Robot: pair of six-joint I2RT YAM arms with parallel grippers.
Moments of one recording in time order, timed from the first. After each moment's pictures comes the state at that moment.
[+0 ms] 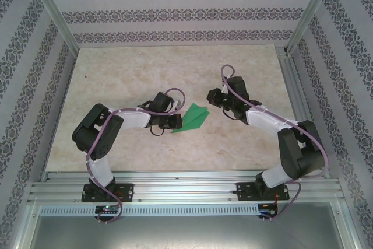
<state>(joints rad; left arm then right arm) -0.59 1.83 0.92 -0.10 0.41 -0.50 0.40 1.51 0.82 0.06 -0.28 0.69</state>
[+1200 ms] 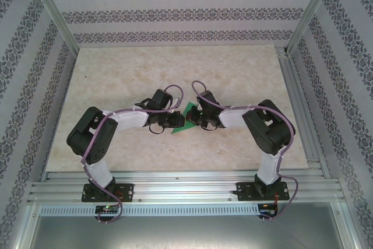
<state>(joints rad) -0.59 1.76 0.94 -0.15 0.50 -0.58 0.60 1.88 0.89 0.12 -0.33 0.90</state>
